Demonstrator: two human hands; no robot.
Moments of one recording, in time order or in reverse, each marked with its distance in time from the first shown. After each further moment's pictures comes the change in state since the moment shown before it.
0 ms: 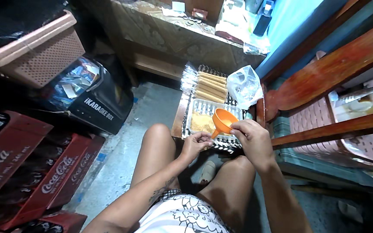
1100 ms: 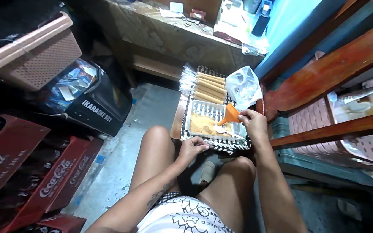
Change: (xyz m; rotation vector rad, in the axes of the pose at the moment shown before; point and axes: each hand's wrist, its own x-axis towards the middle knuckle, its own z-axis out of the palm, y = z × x) left_hand -0.004 -0.008 -0.006 0.086 0.032 0.013; right_hand 0.039 0.070 0.023 0.116 -0.105 0.598
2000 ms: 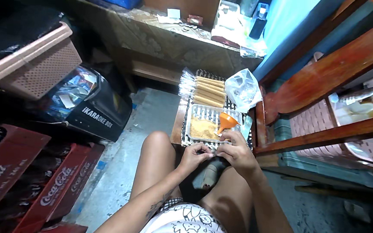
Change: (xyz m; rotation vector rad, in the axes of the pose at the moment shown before) left_hand -0.002 -0.009 -0.002 -0.051 -0.125 0.256; right_hand -0.072 0.001 0.032 0.039 -0.040 -0.783
